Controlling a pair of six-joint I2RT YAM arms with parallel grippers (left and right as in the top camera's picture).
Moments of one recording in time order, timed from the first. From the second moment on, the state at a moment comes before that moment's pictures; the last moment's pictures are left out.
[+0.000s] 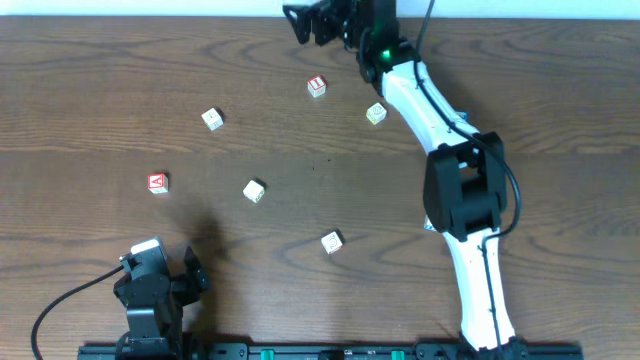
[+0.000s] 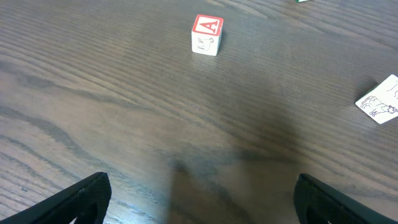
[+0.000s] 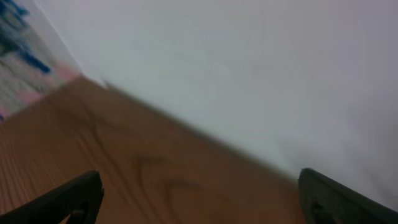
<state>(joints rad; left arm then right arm) 0.01 0.01 0.21 -0.87 -0.23 -0.22 0.35 2.48 2.14 0.03 -0.41 0.15</state>
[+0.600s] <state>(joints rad) 0.01 0.01 0.21 -0.87 -0.23 -0.22 0.35 2.53 2.15 -0.43 -0.41 0.04</state>
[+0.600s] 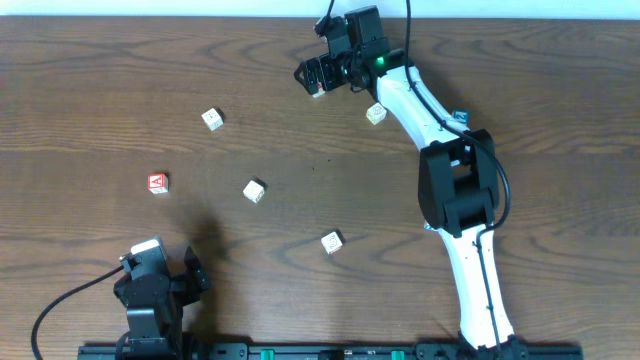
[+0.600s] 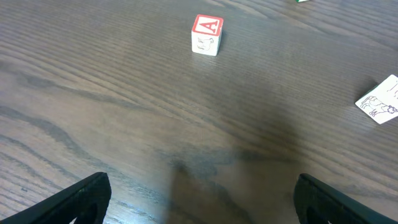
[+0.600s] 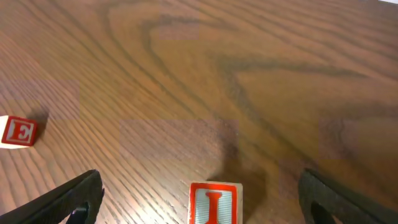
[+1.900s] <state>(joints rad) 0.01 0.01 0.21 -0.87 -0.23 -0.22 0.42 2.59 2.15 -0.40 -0.11 -0.05</state>
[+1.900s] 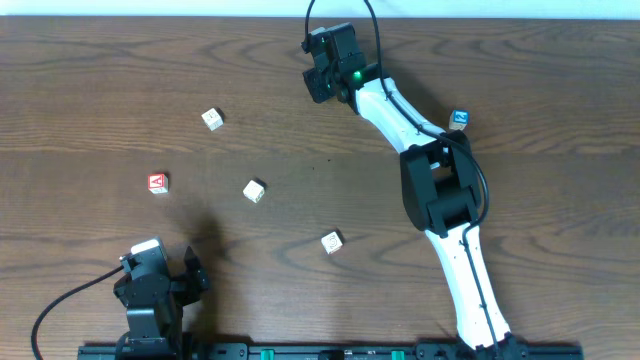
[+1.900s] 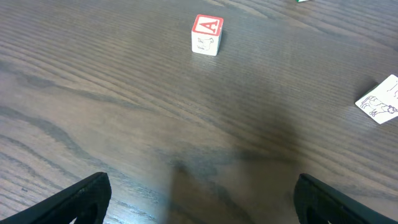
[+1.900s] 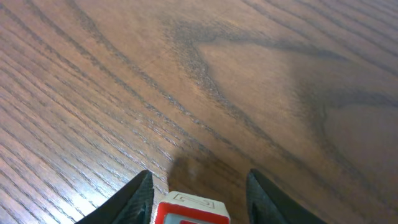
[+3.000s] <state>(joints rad) 0.01 0.01 0.21 -0.87 -0.23 -0.22 0.42 2.53 2.18 -0.63 -0.18 -0.05</state>
